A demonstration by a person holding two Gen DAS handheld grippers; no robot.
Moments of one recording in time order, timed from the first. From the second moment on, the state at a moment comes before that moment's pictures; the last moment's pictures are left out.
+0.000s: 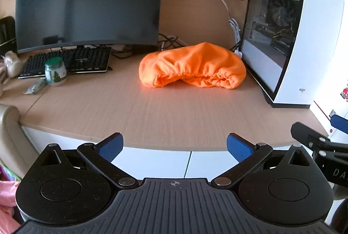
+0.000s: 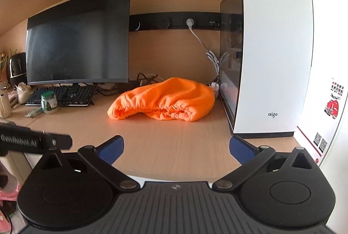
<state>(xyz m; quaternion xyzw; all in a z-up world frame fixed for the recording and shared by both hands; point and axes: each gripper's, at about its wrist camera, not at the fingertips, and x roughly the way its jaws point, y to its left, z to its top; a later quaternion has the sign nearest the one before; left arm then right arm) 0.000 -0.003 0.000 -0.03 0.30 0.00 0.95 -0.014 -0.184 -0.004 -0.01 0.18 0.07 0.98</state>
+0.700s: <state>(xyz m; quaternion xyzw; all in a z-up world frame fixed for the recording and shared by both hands) -0.008 -0.005 0.003 -0.02 0.30 0.00 0.95 -0.003 -0.184 -0.008 0.02 0.22 0.07 0.97</state>
